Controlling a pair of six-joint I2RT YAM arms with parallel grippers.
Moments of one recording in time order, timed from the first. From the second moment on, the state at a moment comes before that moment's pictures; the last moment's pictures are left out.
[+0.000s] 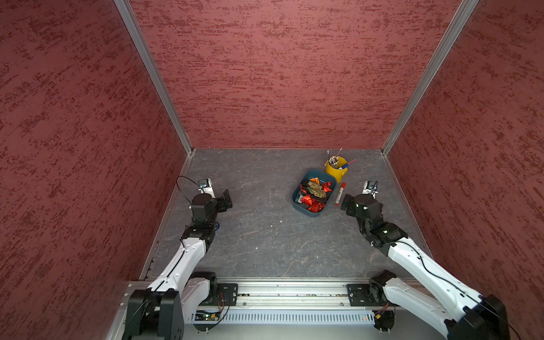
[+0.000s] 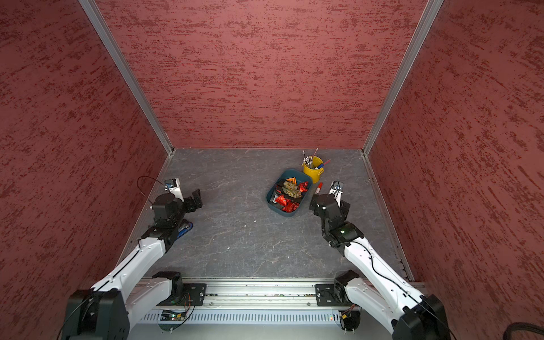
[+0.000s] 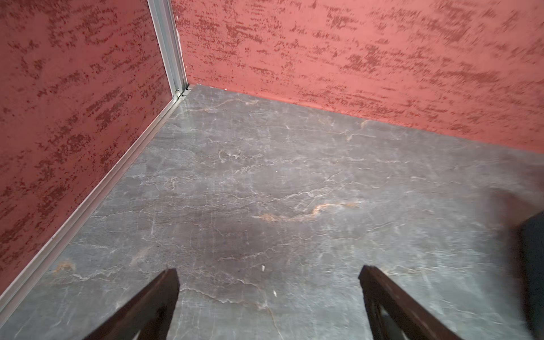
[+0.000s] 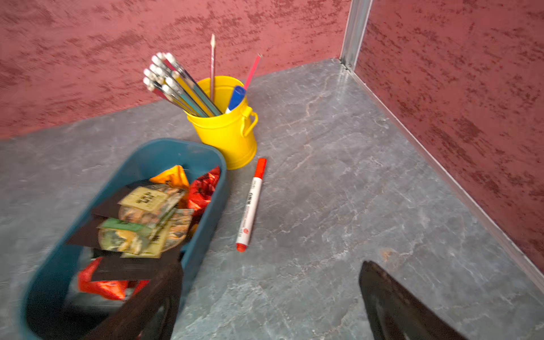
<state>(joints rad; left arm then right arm) -0.02 1.05 0.38 0.29 -0.11 -0.17 0.45 0.93 0.56 -0.20 0.60 0.43</state>
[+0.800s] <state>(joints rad) -0.04 1.54 0.32 1.01 -0.17 -0.08 0.27 1.21 0.26 0.77 0.63 0.04</state>
